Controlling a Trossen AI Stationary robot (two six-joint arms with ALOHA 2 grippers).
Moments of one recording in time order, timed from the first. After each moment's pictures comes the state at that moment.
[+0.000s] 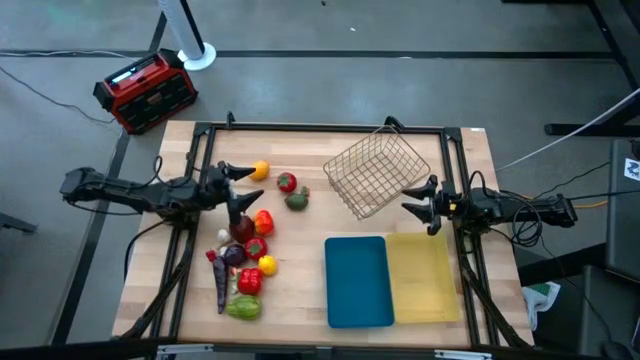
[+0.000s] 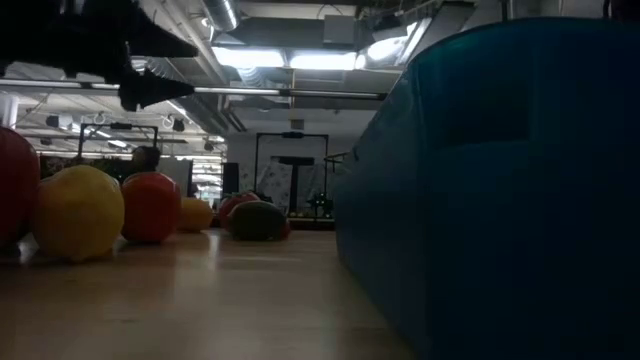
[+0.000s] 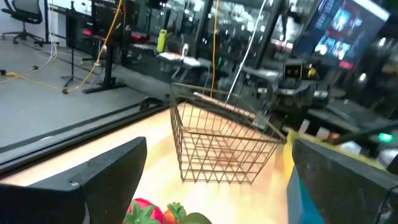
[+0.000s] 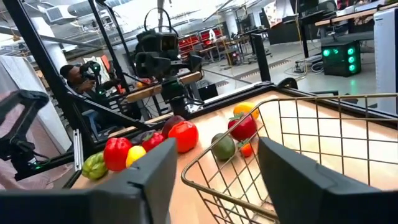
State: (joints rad) left arm -0.09 0.49 0.19 0.27 -0.53 -0.26; right arm 0.08 0.02 0.01 0.06 0.23 0.29
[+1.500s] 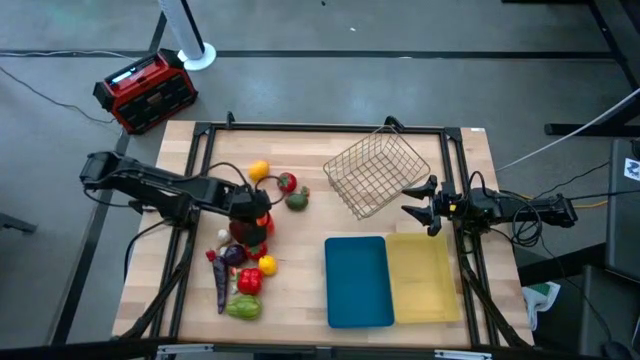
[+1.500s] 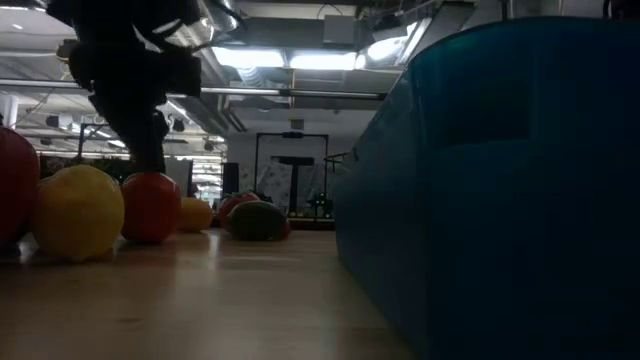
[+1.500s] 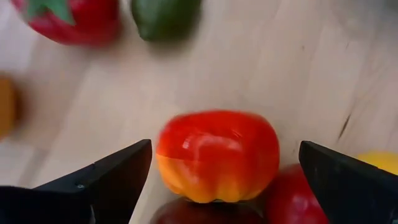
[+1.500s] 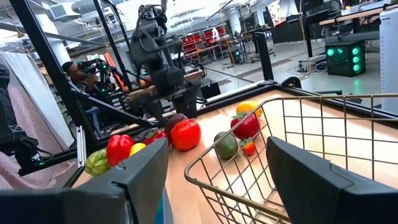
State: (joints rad) left arm -0.09 1.23 0.72 -0.66 -0.13 -0.49; right arm 0.08 0.02 0.01 0.06 0.22 0.28
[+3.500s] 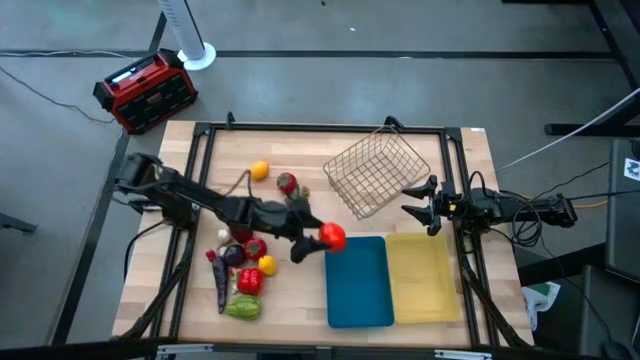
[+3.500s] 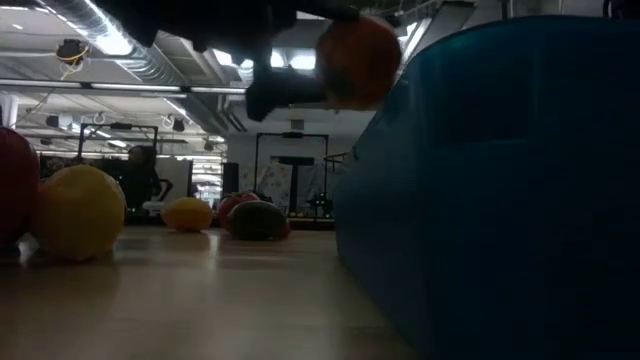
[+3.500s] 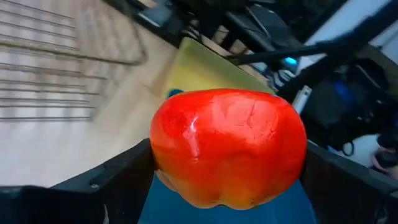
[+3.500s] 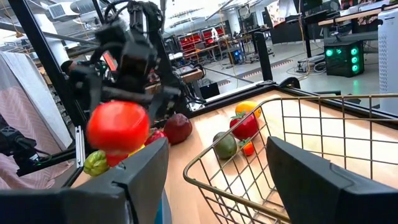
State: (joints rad) left arm -0.20 1.58 0.81 0.46 -0.11 -0.65; right arm 0.08 0.02 0.01 0.06 0.22 0.28
